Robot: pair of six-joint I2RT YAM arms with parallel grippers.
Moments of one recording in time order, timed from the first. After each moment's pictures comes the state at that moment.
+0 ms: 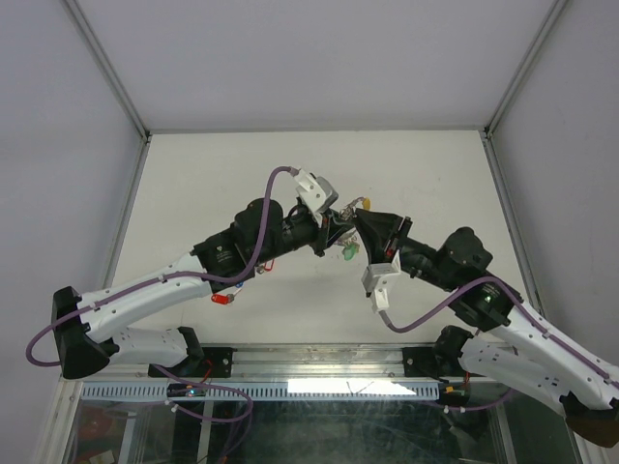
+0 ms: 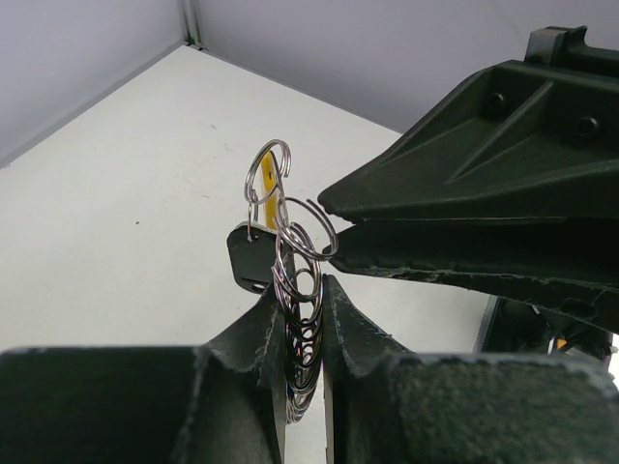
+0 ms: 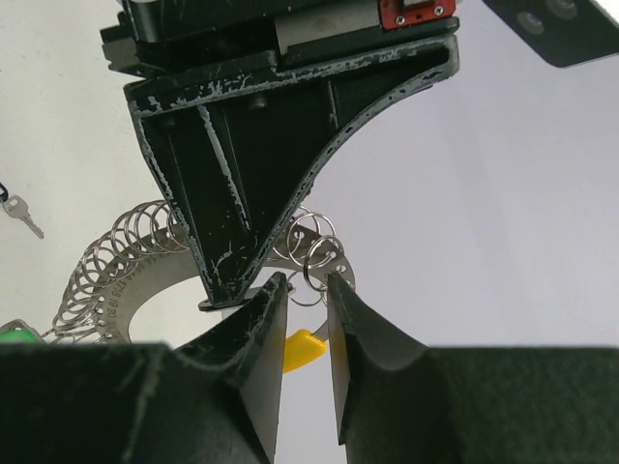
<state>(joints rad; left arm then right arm) -1.06 1.19 1.09 0.03 0.00 -0.08 0.89 0.65 0.75 -0.05 -0.22 -1.23</state>
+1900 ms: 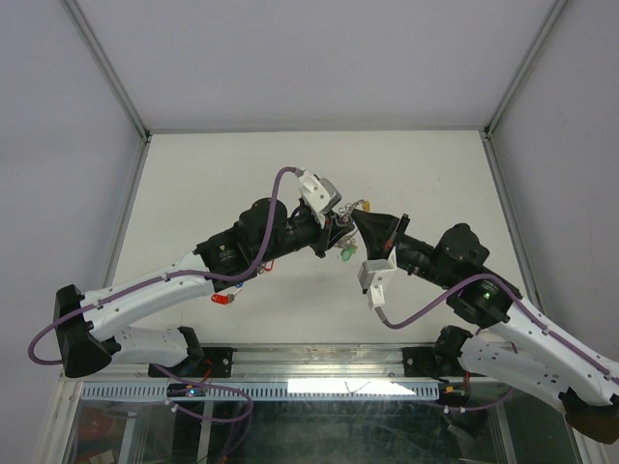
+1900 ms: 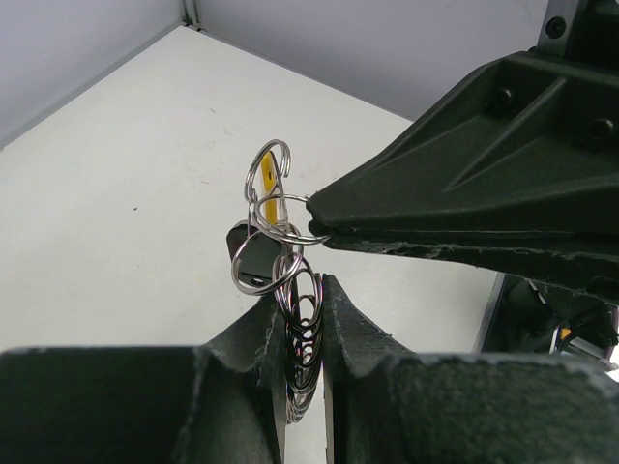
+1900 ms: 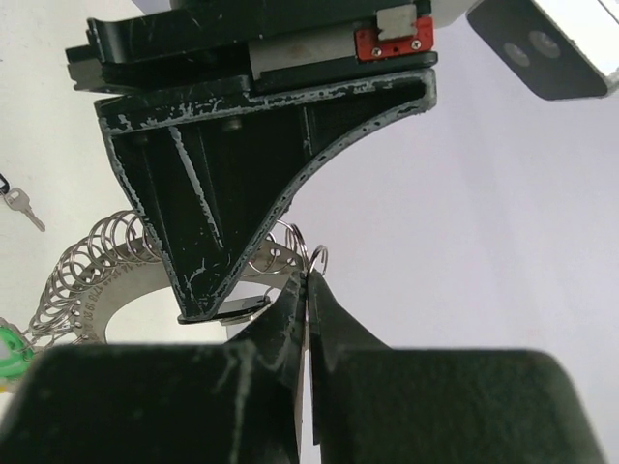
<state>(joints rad) -1.06 1.21 1.09 0.01 0.00 -0.08 0.89 0.69 0.79 -0.09 -0.20 -1.25</state>
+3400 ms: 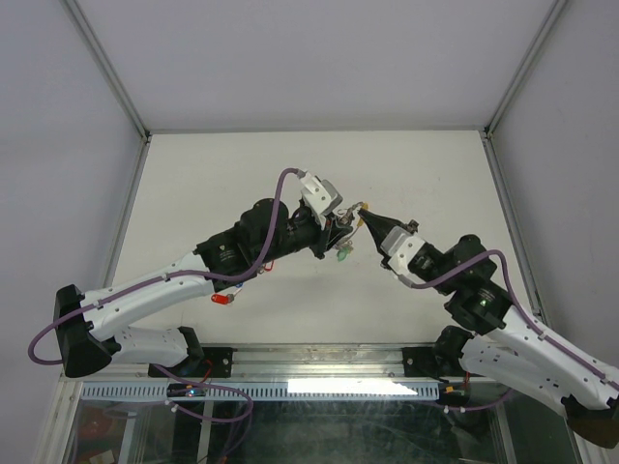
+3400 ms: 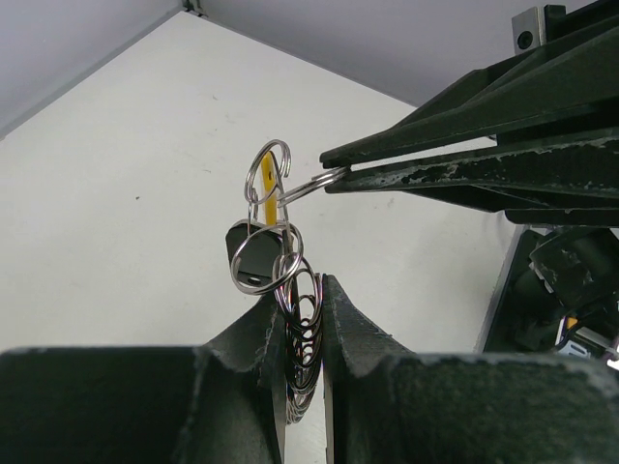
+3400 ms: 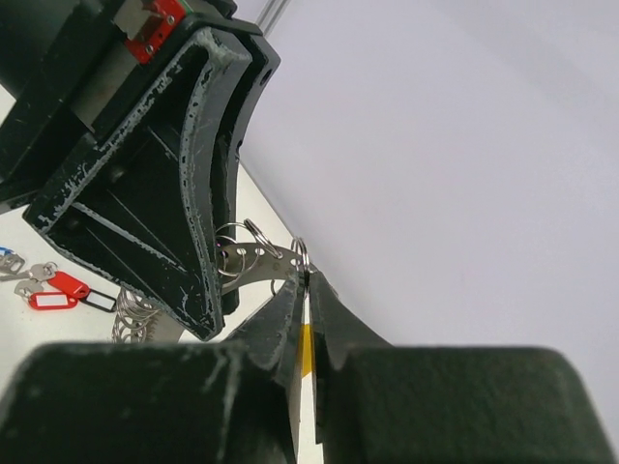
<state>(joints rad) -1.06 1.21 1.09 -0.02 0.00 -0.08 0.90 0.62 0.68 0.14 -0.06 -0.66</state>
